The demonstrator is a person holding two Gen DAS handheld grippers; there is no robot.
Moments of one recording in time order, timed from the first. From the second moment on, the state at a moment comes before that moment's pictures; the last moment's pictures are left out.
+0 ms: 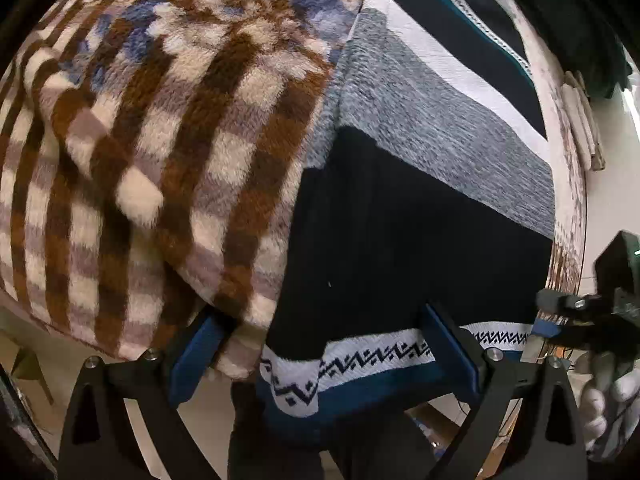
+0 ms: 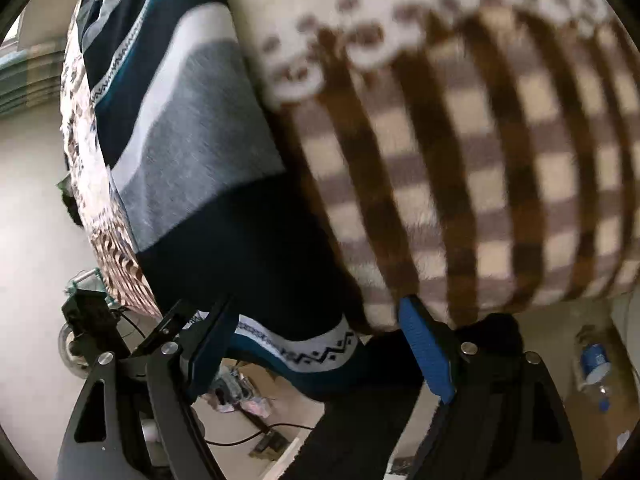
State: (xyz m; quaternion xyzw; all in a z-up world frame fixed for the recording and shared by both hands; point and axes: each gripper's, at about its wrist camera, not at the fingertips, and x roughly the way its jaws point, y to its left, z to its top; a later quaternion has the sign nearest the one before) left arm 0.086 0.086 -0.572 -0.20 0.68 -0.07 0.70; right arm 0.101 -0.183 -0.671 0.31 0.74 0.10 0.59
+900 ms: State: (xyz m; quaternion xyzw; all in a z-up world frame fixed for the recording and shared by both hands) left arm 0.117 0.108 -0.420 -0.29 0.51 -0.12 0.80; right arm 0.133 -0.162 -0.516 0.40 0.62 0.18 0.65
